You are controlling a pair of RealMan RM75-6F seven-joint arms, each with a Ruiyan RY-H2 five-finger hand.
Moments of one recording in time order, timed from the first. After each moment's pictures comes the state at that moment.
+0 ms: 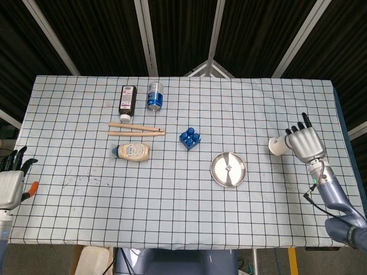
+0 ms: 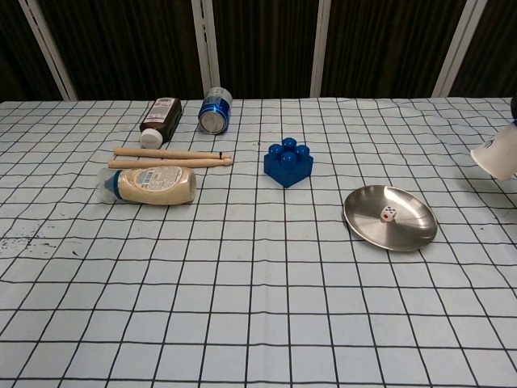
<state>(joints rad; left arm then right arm) -0.18 -1.22 -0.09 -1.50 1.31 1.37 0.23 0.62 -1.33 0.08 -1.03 -1.32 0.97 -0.33</state>
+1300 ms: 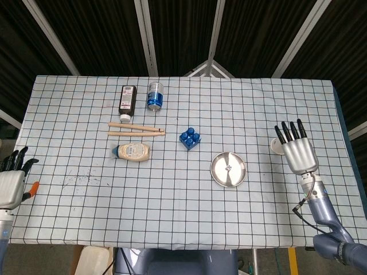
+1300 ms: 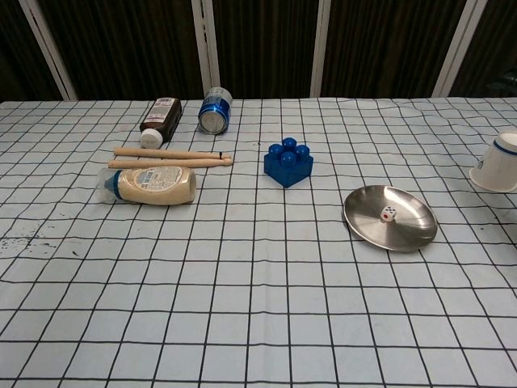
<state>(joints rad) -0.18 -1.22 -0.09 -1.50 1.31 1.36 0.22 0.50 -1.35 0.10 -1.23 -1.31 1.22 -0.52</state>
